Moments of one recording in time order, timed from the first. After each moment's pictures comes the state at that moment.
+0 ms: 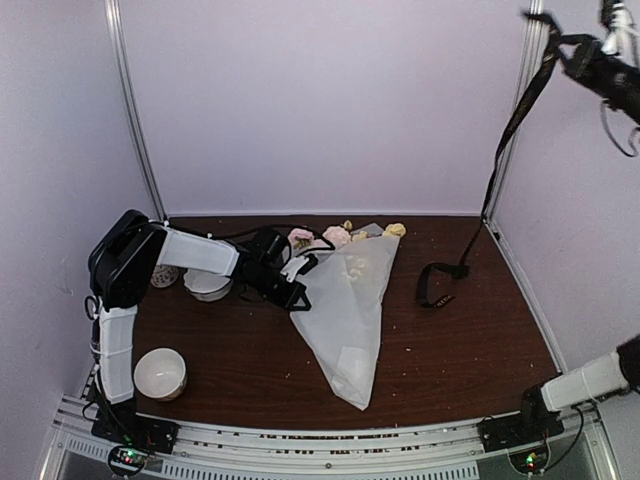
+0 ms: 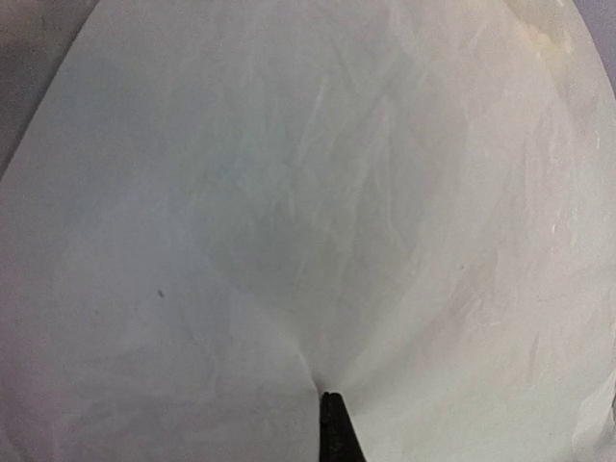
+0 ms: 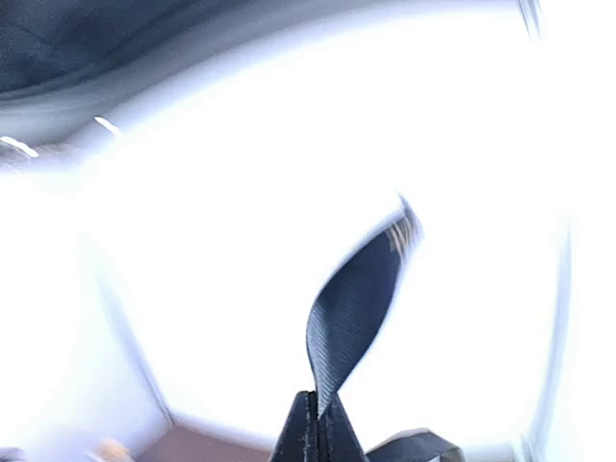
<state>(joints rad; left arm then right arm) -0.65 2.11 1.35 -0.24 0.44 -0.06 0.17 1.36 2.22 -0.76 -0.07 0.21</state>
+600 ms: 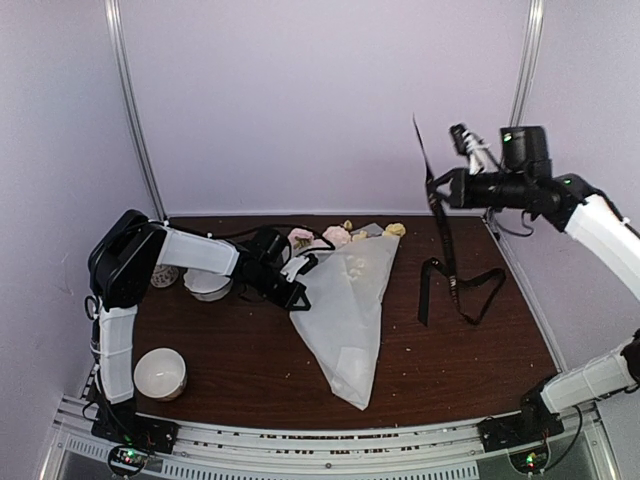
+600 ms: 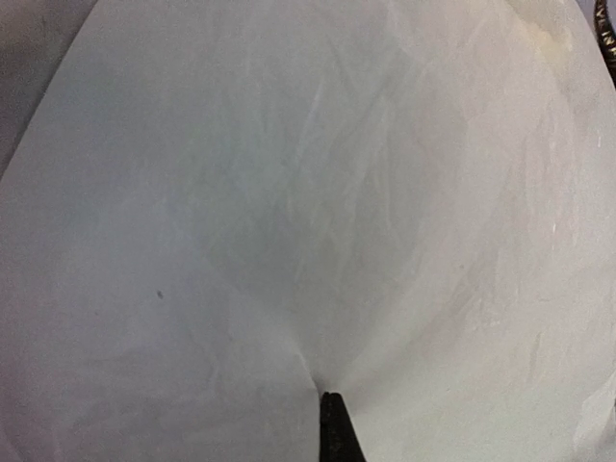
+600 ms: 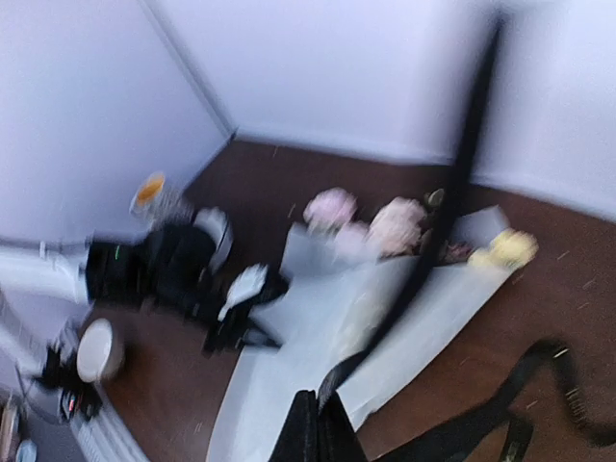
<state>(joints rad) -0.65 2.11 1.35 -0.25 0.43 -0.06 0.38 1.25 1.40 -0.49 -0.31 0.25</state>
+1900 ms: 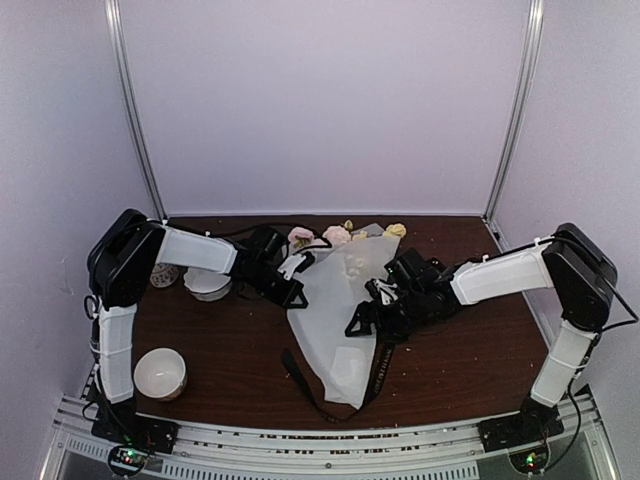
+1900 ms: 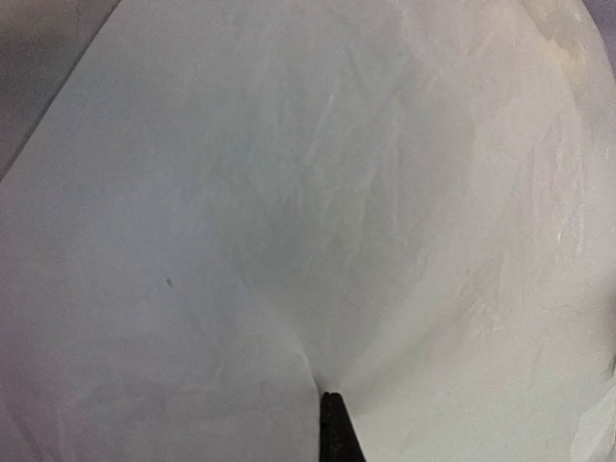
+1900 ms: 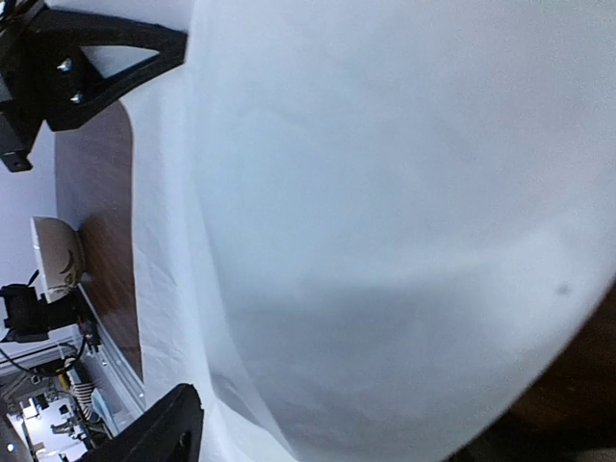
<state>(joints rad) -0.63 2.11 1.36 -0.26 0.43 -0.05 0.73 1.75 0.95 -0.19 -0.43 0.70</state>
